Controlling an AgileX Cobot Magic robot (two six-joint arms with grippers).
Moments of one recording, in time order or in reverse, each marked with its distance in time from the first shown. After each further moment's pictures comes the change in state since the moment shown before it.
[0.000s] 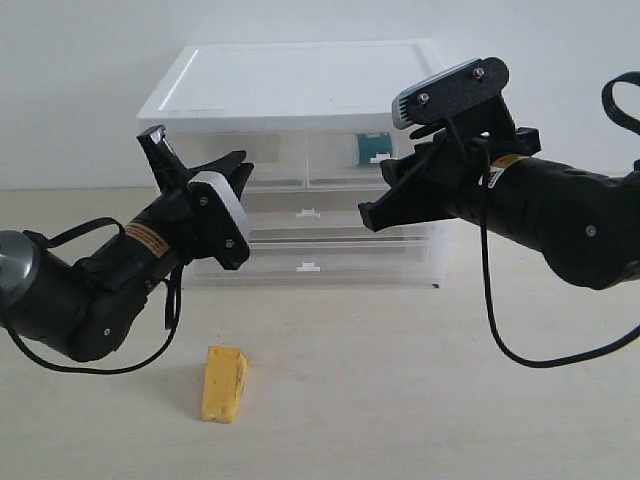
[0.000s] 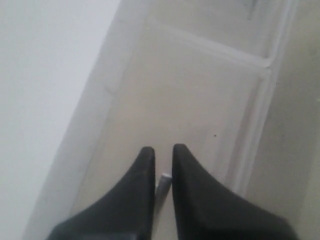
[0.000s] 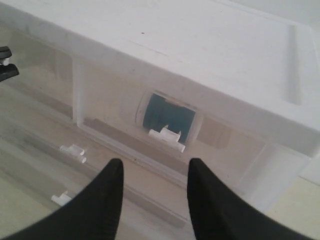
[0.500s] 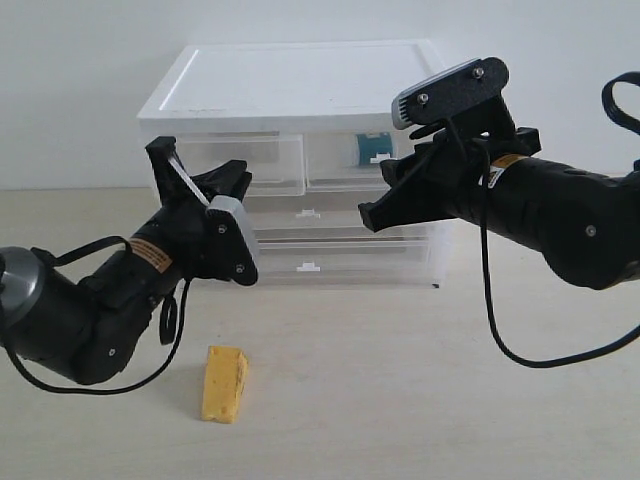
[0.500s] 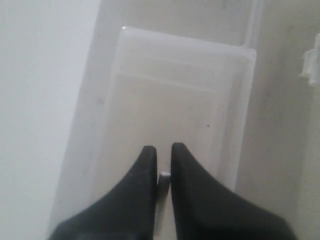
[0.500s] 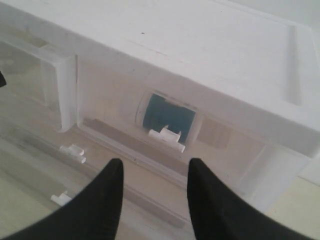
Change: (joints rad) left arm -0.052 -0.006 0.061 -0.087 -0.050 0.207; right arm 0.000 0.000 0.000 0.002 0.000 -0.002
